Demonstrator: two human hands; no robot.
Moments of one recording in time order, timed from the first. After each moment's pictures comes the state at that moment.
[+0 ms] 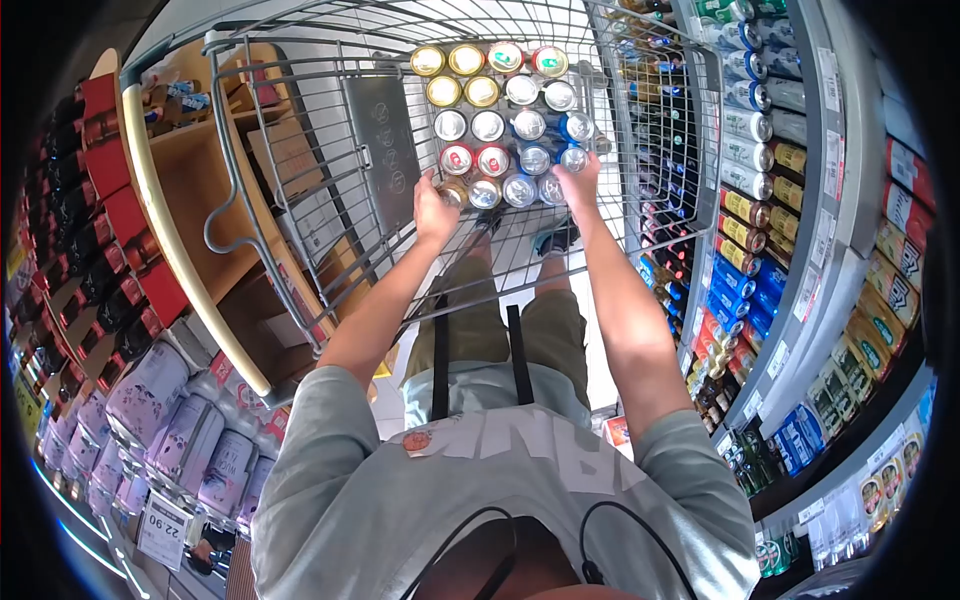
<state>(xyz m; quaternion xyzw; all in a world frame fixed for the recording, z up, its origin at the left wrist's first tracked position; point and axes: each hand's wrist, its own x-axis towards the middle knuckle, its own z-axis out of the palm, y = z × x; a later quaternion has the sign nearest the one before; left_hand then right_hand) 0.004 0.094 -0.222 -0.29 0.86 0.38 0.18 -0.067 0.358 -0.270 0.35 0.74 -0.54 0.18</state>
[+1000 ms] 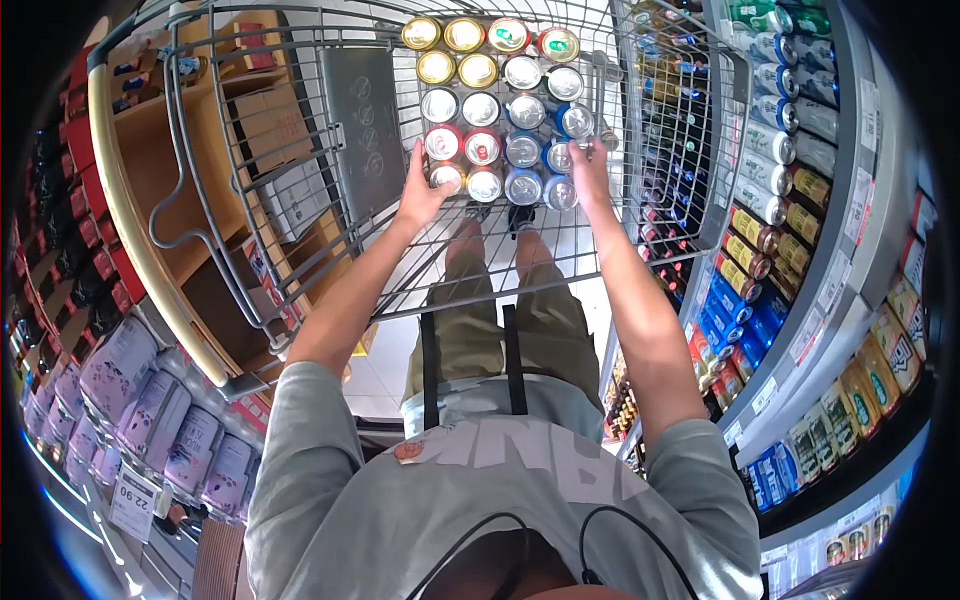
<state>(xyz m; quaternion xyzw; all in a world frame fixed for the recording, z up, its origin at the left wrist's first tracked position) 0.009 0.096 -0.254 -0.28 0.74 0.59 0.19 -0.087 0.386 -0.278 0.28 0.78 -0.50 0.24</state>
